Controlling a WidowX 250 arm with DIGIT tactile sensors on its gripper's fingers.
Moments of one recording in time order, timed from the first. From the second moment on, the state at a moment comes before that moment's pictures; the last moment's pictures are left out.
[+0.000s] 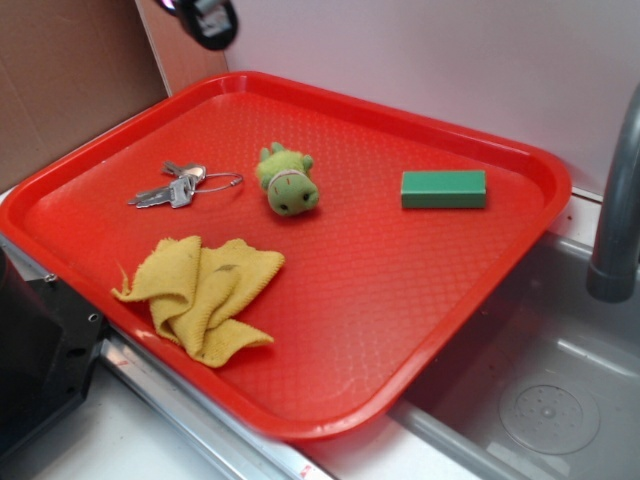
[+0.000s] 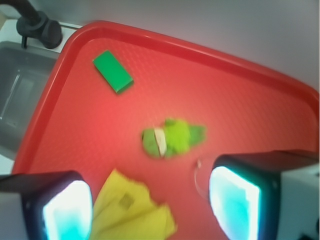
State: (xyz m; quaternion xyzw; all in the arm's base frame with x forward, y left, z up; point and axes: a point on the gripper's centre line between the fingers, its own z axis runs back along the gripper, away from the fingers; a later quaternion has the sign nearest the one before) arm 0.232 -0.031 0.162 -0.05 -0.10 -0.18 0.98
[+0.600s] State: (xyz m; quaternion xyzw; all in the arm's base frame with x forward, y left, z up) arm 0.302 -0.070 0.087 -0.04 -0.09 -0.28 0.95
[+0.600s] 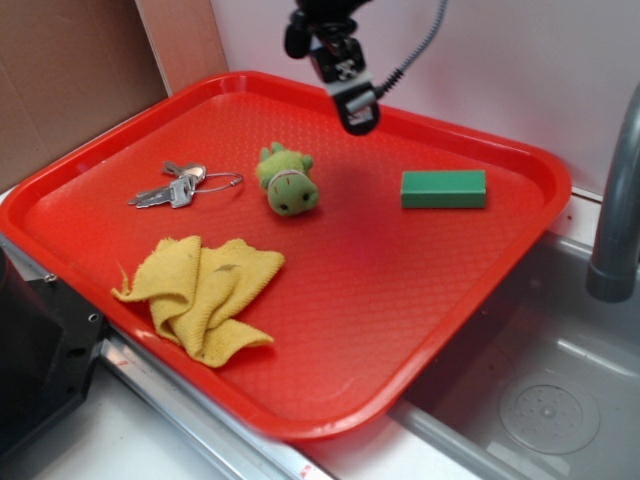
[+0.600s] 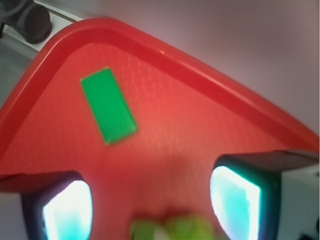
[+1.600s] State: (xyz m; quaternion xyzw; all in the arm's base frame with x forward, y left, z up) arm 0.317 -0.110 0.022 -0.04 -0.03 -0.40 0.92
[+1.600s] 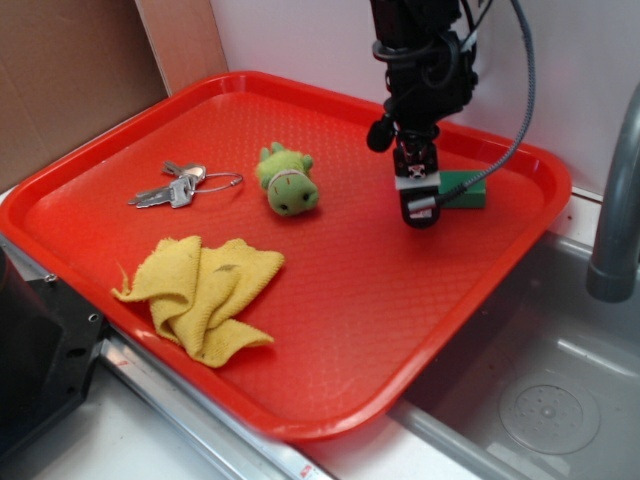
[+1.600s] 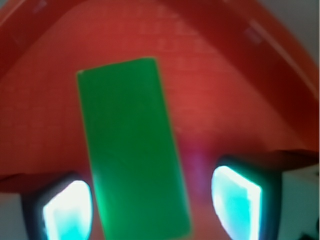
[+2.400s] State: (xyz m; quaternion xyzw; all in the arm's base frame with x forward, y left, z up) arm 0.311 -0.108 0.023 -0.02 0.00 -0.34 0.94
